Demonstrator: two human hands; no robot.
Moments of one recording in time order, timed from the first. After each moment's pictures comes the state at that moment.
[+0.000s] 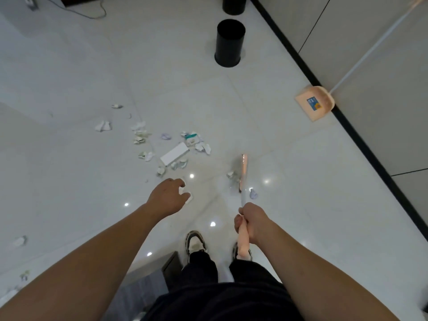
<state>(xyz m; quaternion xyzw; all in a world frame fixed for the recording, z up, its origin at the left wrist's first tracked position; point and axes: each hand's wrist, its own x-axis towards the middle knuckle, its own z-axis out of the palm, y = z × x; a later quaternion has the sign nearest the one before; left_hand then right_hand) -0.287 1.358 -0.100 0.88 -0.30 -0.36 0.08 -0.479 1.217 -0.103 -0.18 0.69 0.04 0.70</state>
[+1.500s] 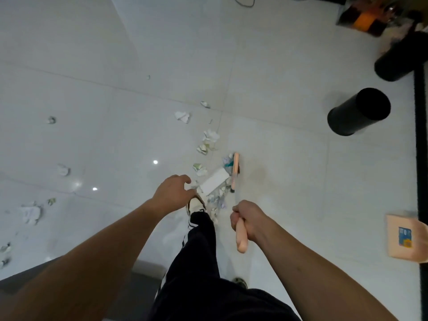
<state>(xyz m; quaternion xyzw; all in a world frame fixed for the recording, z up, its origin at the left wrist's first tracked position) 0.022 1.390 -0.142 0.91 0.01 -0.35 0.20 -0.046 1.179 -0.135 -0.39 0.59 0.33 0.63</state>
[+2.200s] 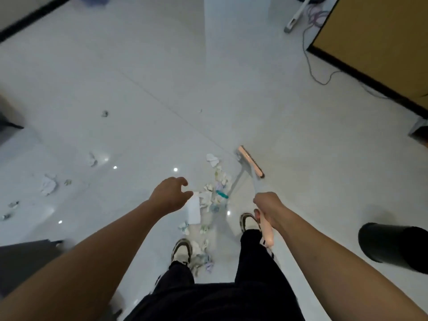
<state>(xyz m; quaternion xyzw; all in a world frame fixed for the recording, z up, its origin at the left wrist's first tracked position) 0.226 1.409 -0.114 0.91 0.21 -0.26 0.24 0.306 1.143 -0.123 -0.72 0.34 0.42 0.43</state>
